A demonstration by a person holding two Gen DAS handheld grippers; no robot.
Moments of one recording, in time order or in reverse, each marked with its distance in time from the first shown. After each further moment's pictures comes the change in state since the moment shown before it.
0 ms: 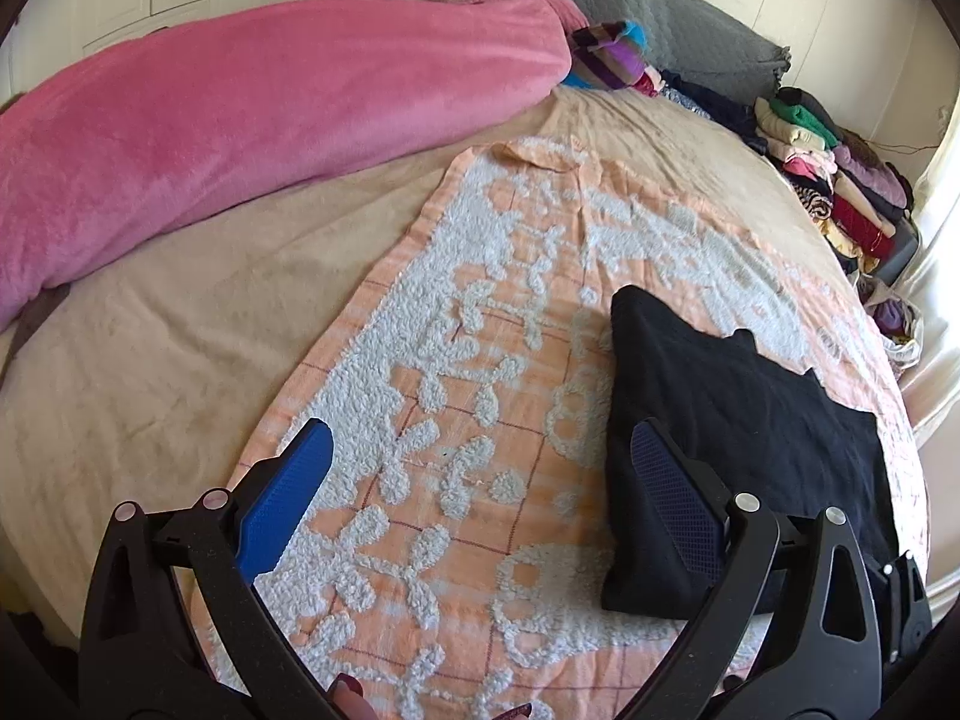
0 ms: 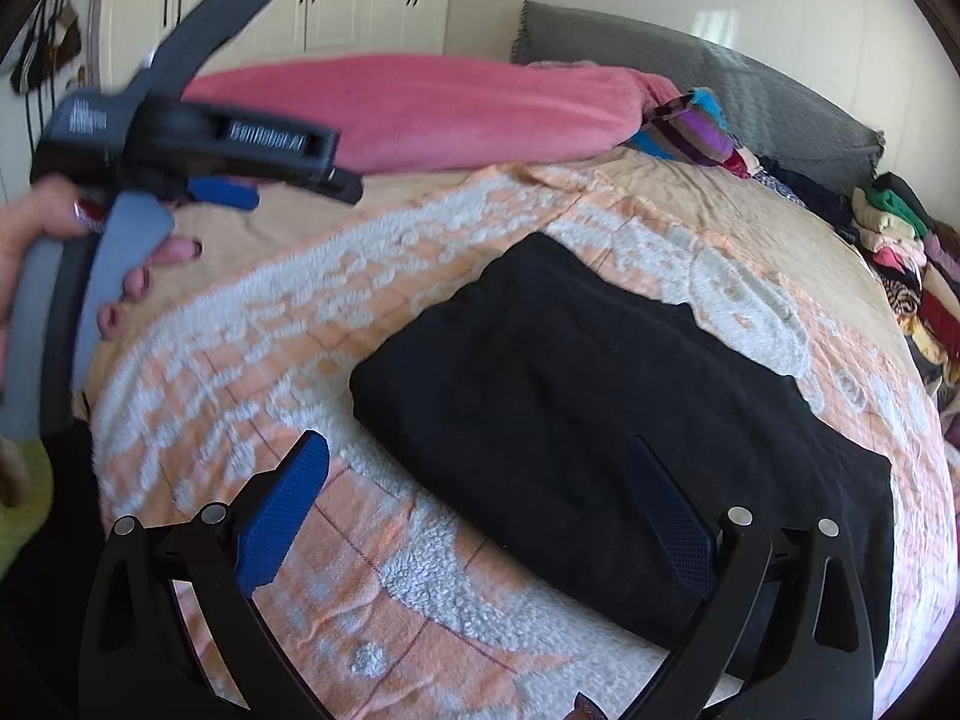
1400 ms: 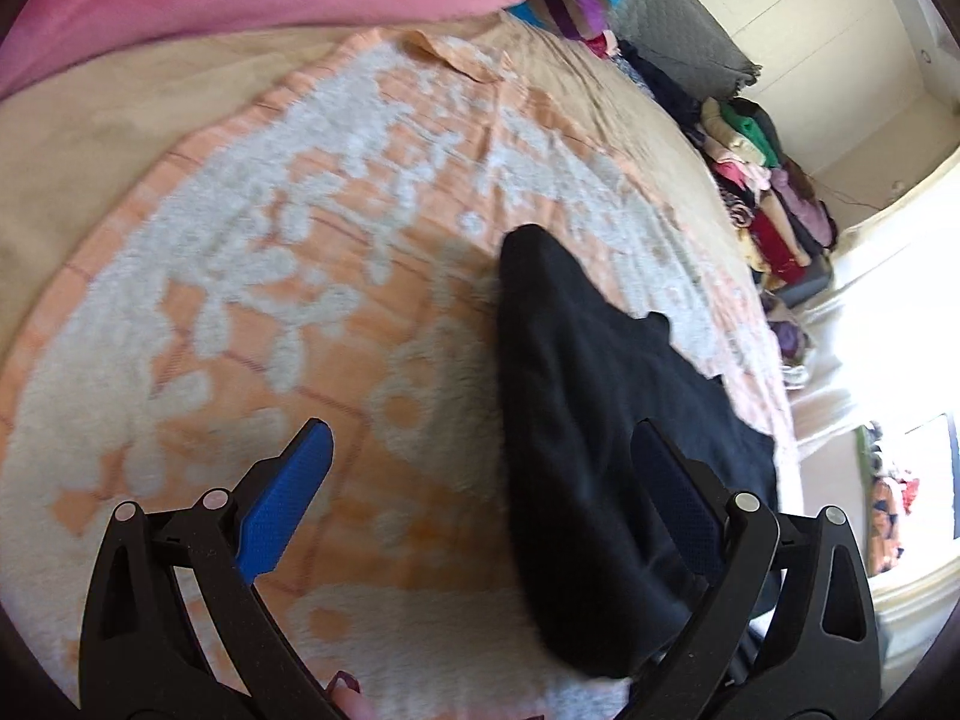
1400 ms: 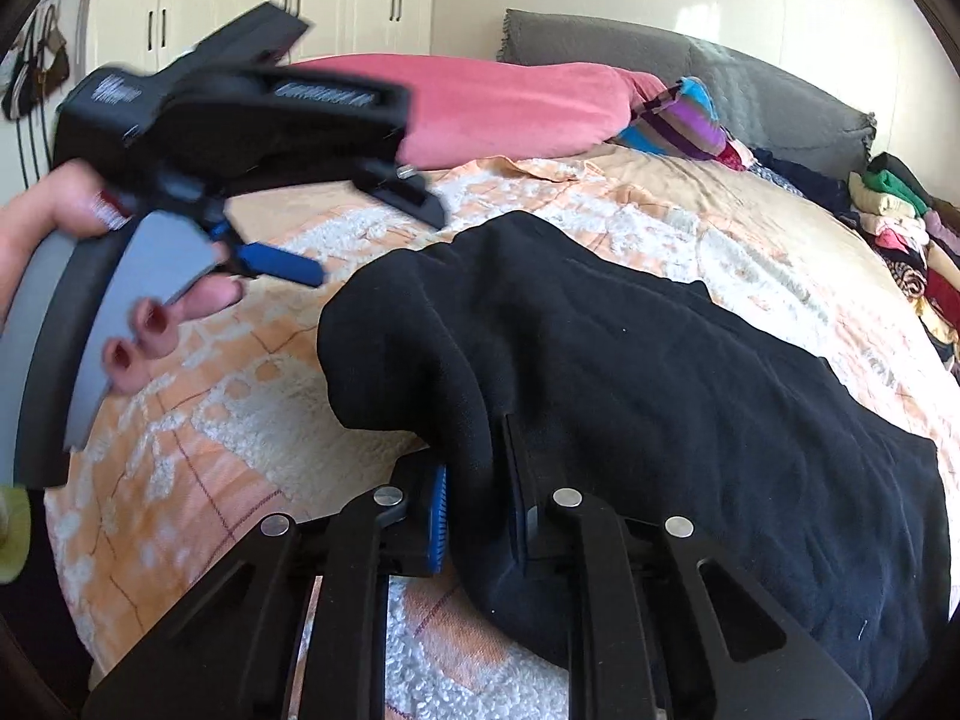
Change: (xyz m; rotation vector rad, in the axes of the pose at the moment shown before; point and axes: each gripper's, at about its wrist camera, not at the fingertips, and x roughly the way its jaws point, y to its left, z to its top) left arm 0.083 -0.030 -0.001 -0.190 0.194 -0.365; right arm 0.040 -0.028 -0.016 0.056 -0.096 0.048
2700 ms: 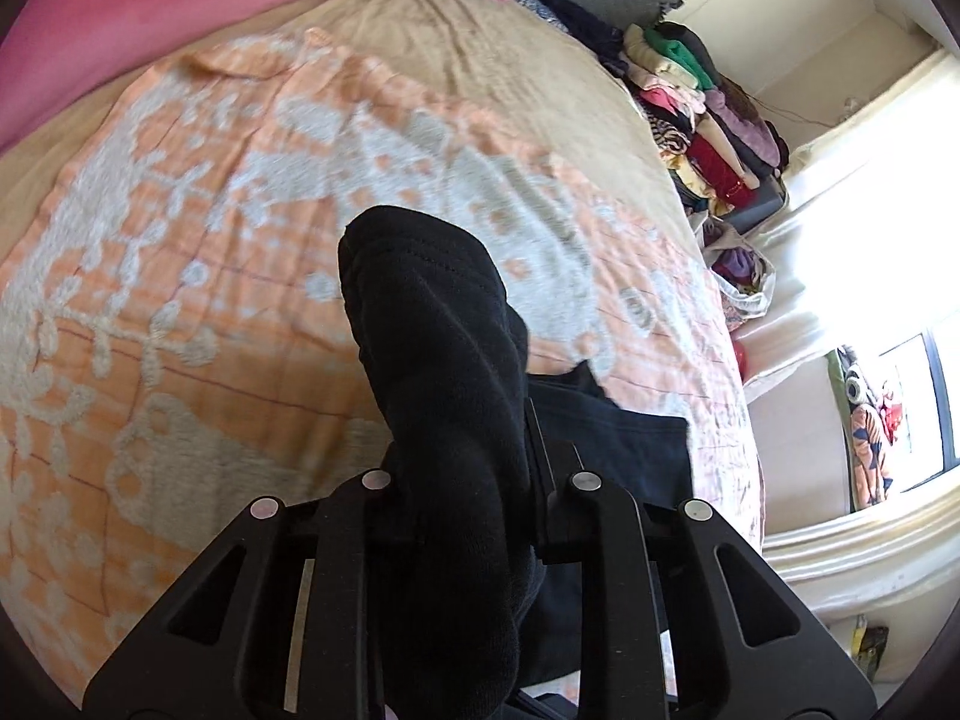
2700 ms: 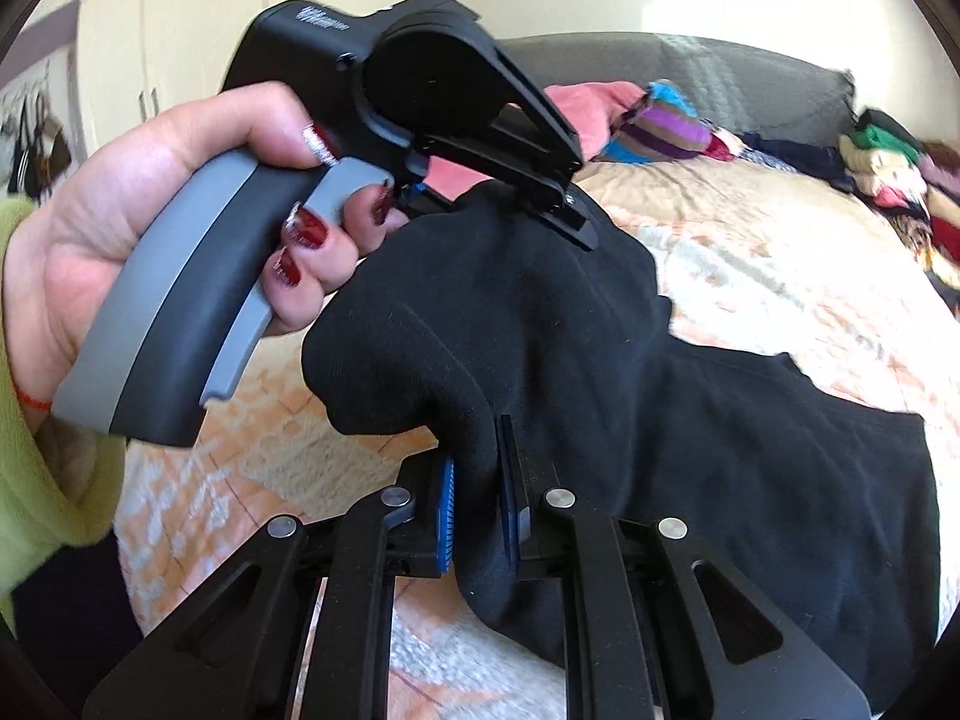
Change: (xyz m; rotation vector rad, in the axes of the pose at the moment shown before) left arm 0.041 -0.158 0.026 0.171 0.123 -0.059; right arm -0.063 -0.062 0.012 0.194 -0.080 0.084
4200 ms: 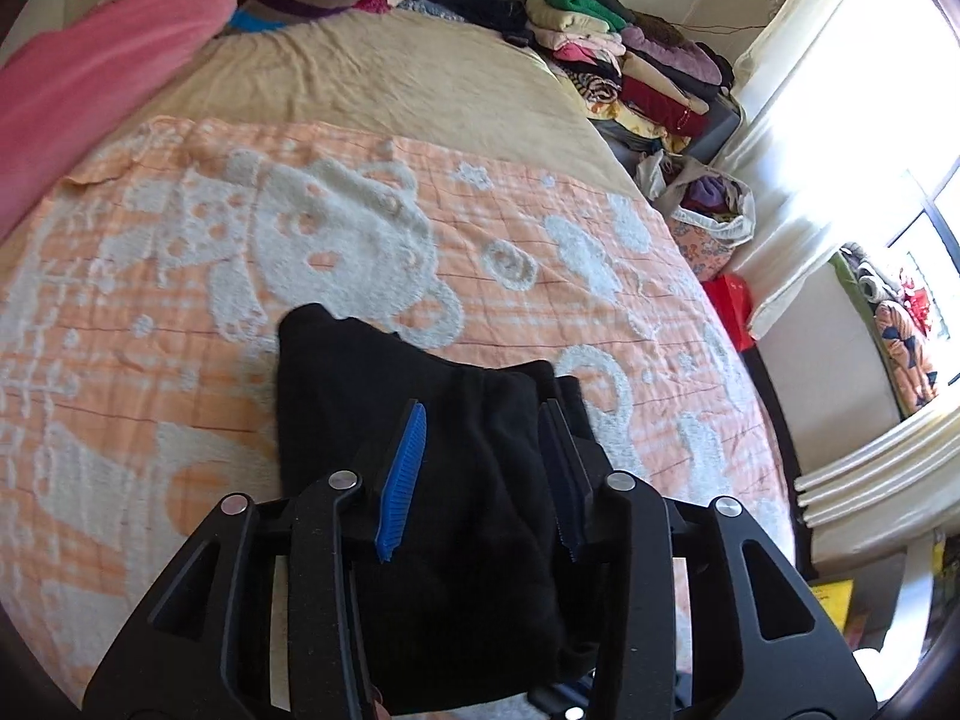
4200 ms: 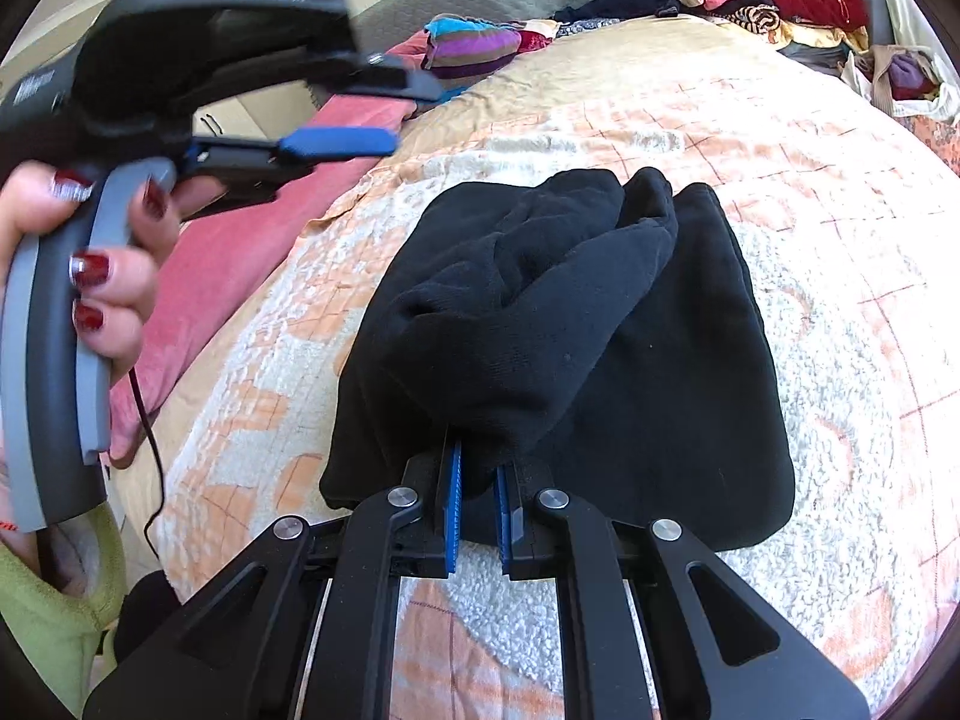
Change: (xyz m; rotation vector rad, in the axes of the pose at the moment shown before) left arm 0.032 -0.156 -0.058 0.263 -0.037 0.078; right arm -0.096 -0.121 -0.057 0.462 0.111 -0.074
